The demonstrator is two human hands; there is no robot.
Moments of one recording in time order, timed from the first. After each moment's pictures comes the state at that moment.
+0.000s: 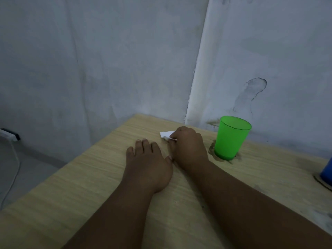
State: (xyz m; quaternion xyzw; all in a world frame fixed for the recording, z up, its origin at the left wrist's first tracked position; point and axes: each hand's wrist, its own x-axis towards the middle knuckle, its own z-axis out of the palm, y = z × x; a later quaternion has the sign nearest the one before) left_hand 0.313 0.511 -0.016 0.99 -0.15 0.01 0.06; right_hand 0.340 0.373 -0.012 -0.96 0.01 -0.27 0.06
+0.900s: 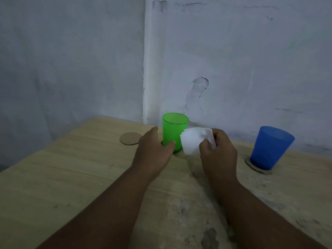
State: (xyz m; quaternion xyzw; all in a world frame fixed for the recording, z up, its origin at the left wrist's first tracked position) left_hand 0.263 0.383 0.018 0.86 -0.18 0.04 0.48; right_hand 0.187 0.238 0.012 -0.79 0.20 -0.44 0.37
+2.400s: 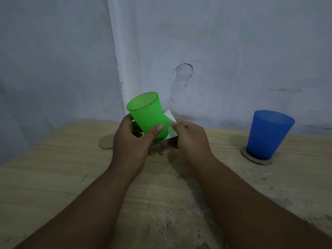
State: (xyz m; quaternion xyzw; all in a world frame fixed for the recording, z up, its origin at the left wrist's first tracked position) left_hand 0.297 0.364 -0.001 0.69 -0.23 0.12 0.67; right_hand 0.233 0.240 0.022 -0.68 0.17 -0.28 0.65
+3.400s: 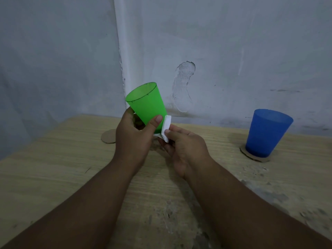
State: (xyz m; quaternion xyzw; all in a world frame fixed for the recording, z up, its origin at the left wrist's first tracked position) left_hand 0.293 0.363 0.005 0.63 -0.24 0.12 0.73; right_hand 0.220 0.271 0.024 -0.42 0.21 -0.19 0.86
